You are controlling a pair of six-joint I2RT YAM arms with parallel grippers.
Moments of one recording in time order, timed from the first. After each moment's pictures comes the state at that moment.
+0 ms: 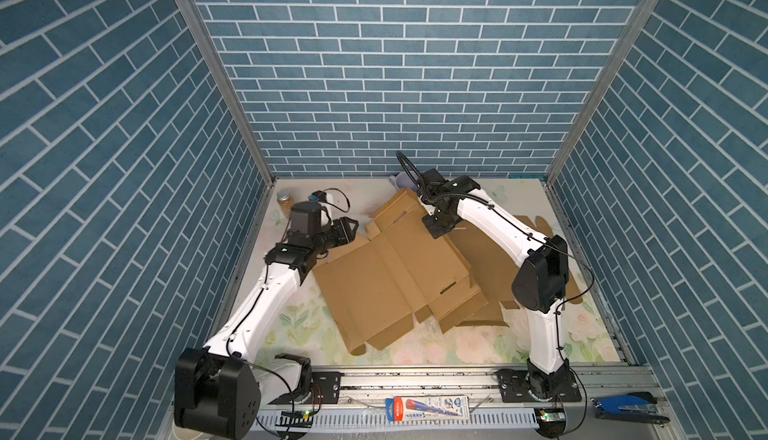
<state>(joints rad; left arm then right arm) -0.16 1.19 0.95 -0.31 0.31 -0.49 0.71 2.07 2.08 -1.28 0.23 -0.01</state>
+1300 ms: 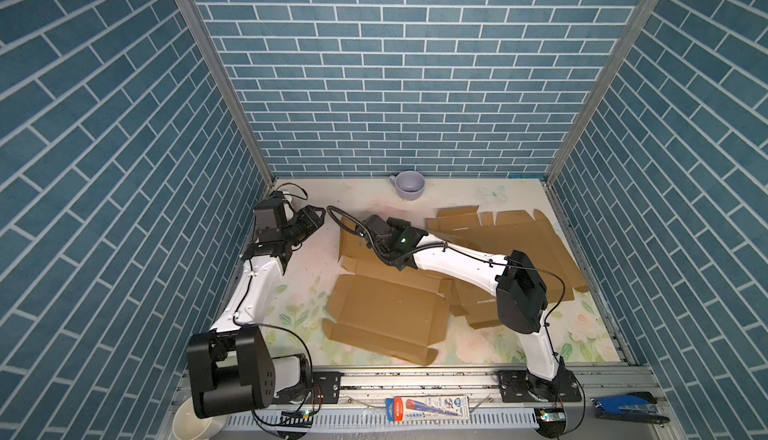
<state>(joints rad) 0.13 1.28 0.90 -0.15 0.43 -0.67 1.09 2.08 1.75 -0.61 0.84 -0.63</state>
